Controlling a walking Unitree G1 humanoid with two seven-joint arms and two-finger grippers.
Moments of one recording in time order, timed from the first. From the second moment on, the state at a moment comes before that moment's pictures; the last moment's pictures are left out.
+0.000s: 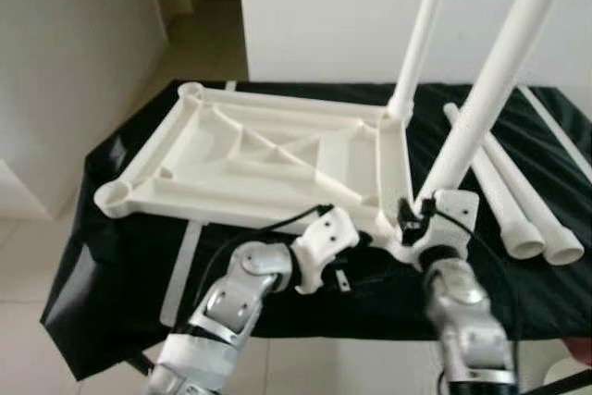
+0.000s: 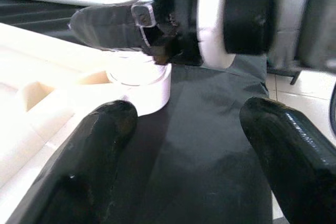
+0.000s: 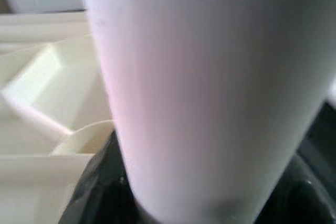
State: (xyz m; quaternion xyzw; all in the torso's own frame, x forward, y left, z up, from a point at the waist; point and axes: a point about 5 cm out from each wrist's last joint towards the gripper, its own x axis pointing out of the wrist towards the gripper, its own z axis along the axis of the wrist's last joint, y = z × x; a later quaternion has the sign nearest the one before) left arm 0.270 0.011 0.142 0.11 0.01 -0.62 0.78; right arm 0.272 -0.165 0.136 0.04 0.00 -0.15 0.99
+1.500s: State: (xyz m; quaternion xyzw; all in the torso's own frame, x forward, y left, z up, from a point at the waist) left arm 0.269 0.008 0.146 0.11 0.01 -0.62 0.77; right arm 0.261 -0.181 0.132 0.04 0.00 -0.06 1.00
